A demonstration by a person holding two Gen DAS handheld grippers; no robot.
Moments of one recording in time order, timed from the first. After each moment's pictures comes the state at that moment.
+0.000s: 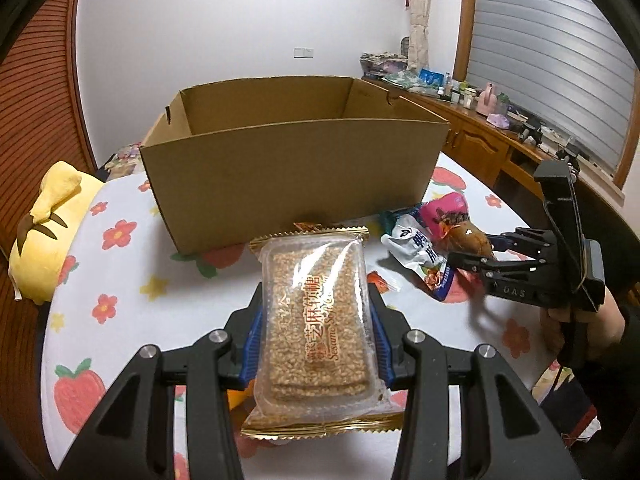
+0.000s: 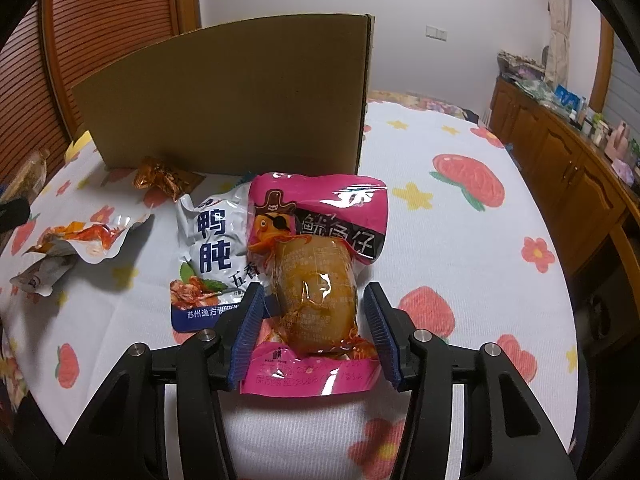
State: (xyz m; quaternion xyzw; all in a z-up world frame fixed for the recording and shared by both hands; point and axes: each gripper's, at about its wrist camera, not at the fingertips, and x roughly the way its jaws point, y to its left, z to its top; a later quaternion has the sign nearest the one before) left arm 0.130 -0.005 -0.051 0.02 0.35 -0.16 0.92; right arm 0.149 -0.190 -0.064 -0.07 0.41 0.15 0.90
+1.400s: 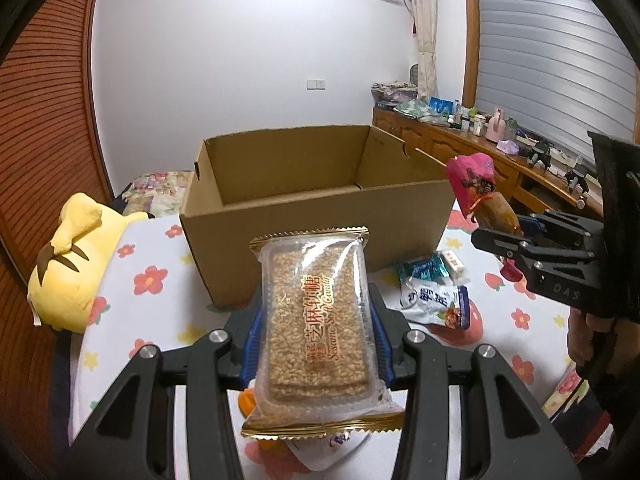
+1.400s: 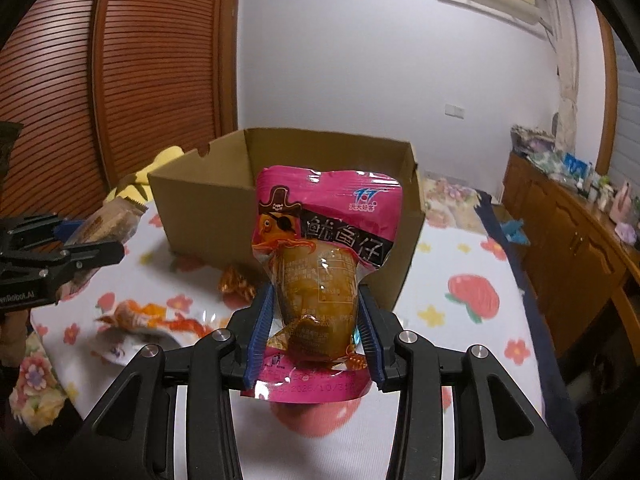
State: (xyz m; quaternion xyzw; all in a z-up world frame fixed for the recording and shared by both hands) left arm 0.139 0.011 -0.013 0.02 0.29 -0.13 0.95; right arm 0.124 -0.146 0.023 -0.08 0.28 0.19 0.94
